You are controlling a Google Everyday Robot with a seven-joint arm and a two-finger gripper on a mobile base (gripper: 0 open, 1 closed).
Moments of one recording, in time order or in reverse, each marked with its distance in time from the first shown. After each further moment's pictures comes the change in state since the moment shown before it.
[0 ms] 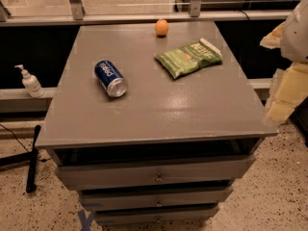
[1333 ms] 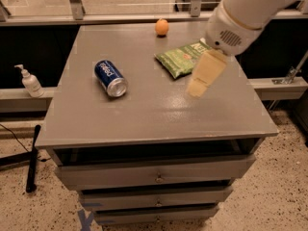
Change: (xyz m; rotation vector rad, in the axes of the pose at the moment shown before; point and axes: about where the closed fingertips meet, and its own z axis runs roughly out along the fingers) arm -0.107 -0.034 0.056 -0.041 -0.128 0.139
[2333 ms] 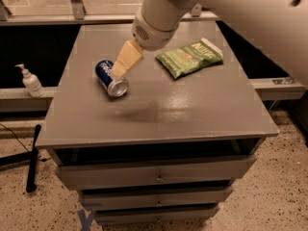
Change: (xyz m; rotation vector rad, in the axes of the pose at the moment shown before) arm -0.137 -0.019 0.092 0.003 -0.080 0.310
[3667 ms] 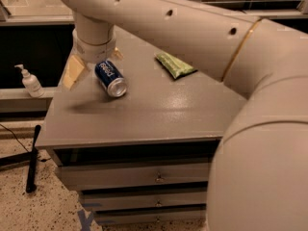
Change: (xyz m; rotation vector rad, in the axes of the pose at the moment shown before) arm -0.075 0.068 0.096 0.022 0.119 0.070
